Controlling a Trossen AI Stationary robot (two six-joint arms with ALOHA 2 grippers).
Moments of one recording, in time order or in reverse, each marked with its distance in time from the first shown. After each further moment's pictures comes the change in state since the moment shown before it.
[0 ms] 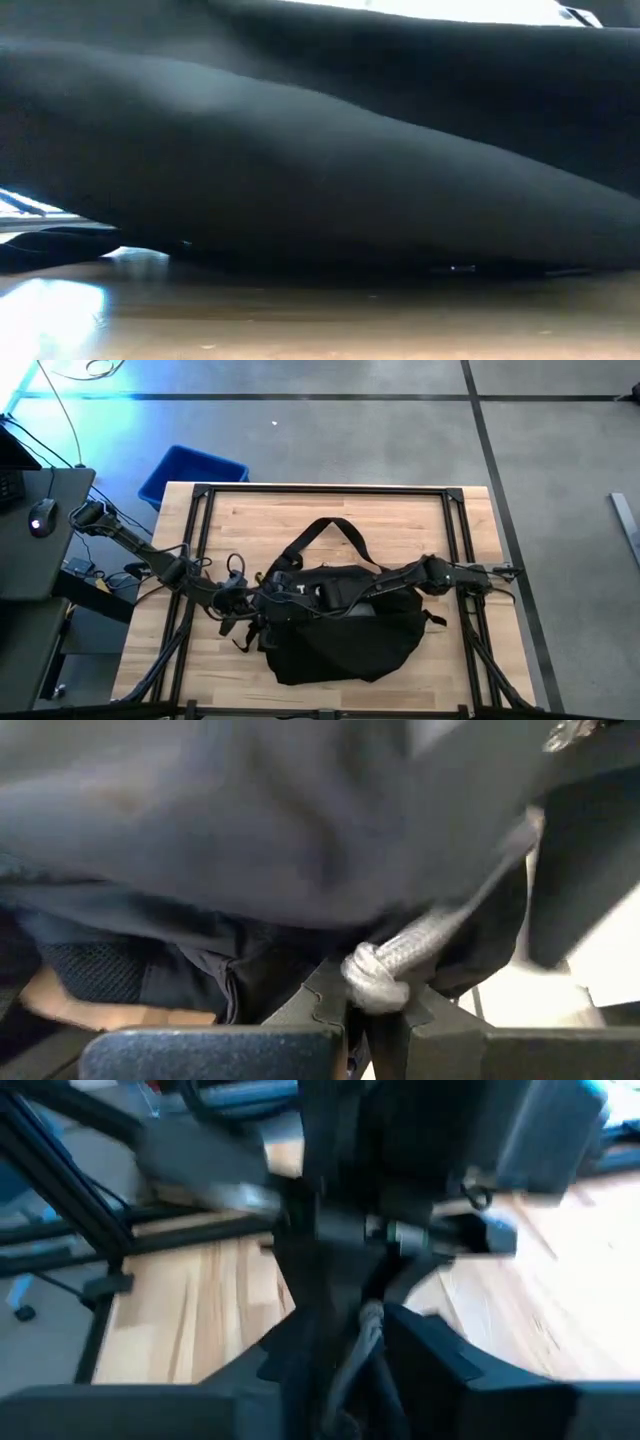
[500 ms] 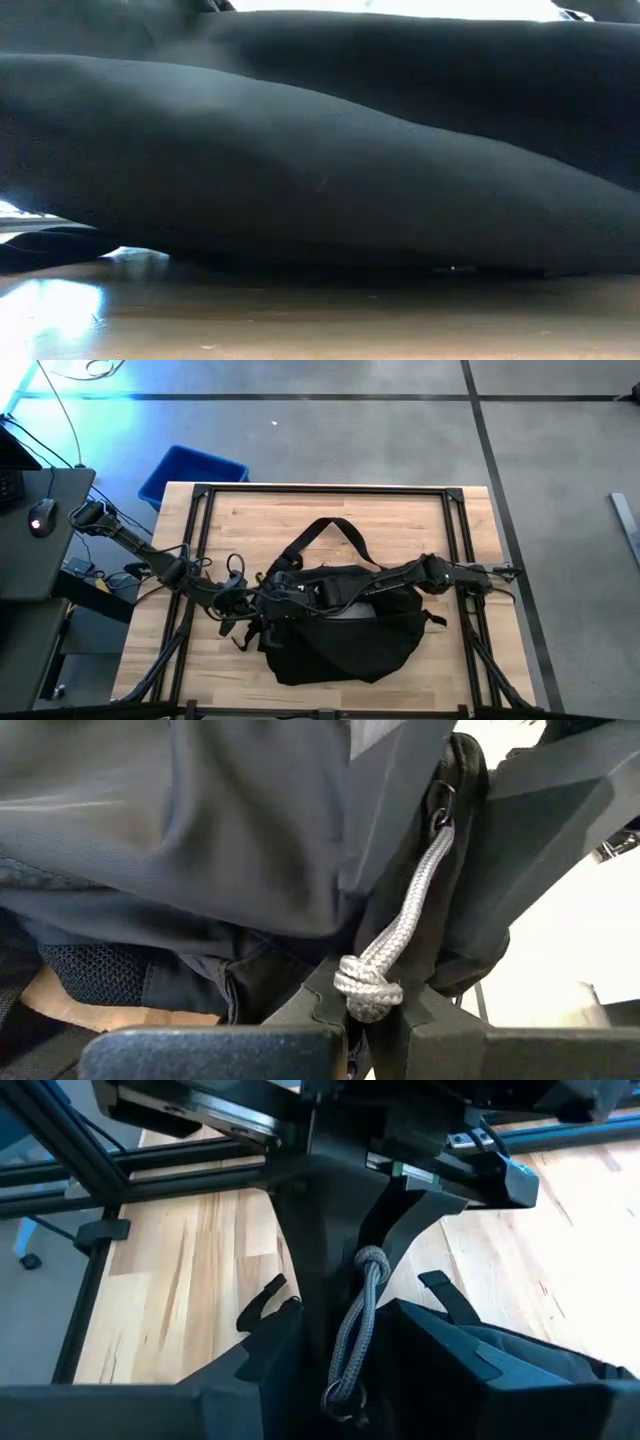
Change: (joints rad) left arm 0.000 0.000 -0.001 0.008 -0.004 0.010; right arm -0.008 0.006 0.000 -0.094 -0.075 -0.023
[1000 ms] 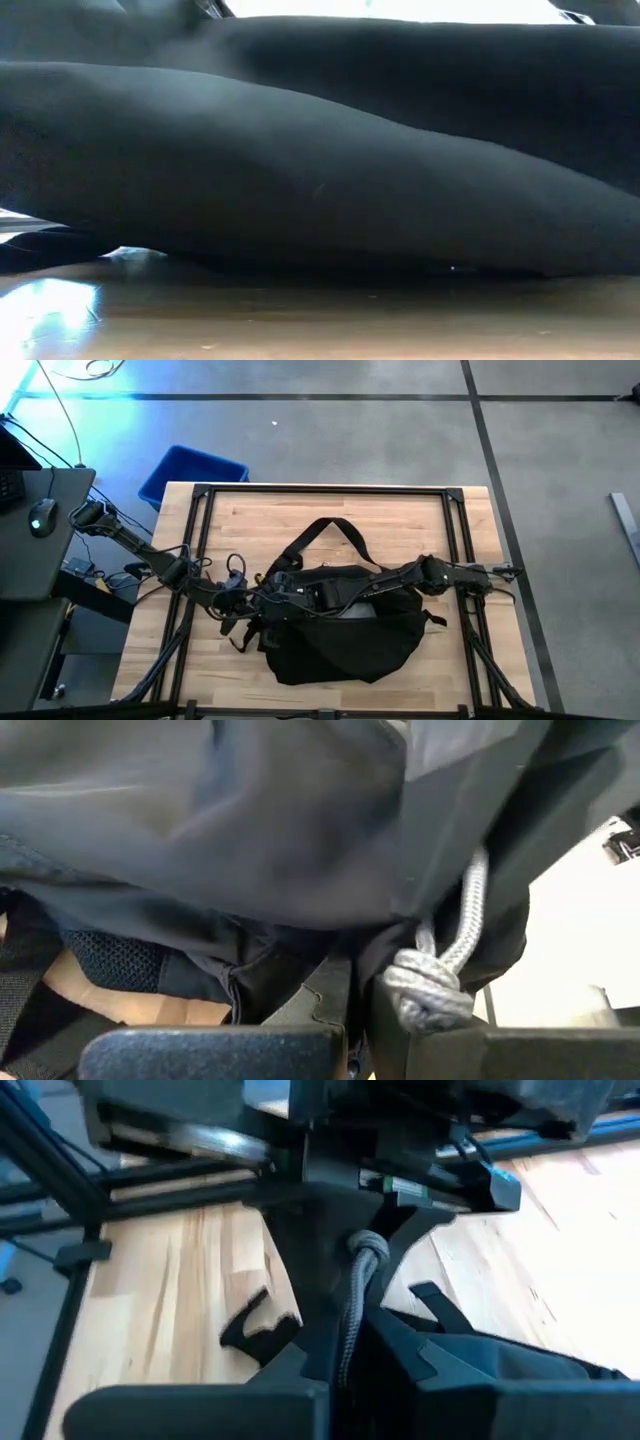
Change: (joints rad) left arm 0.000 0.002 -0.003 -0.052 -0.007 -0.033; right arm 0.002 0.012 -0.002 0.052 0.062 0.029
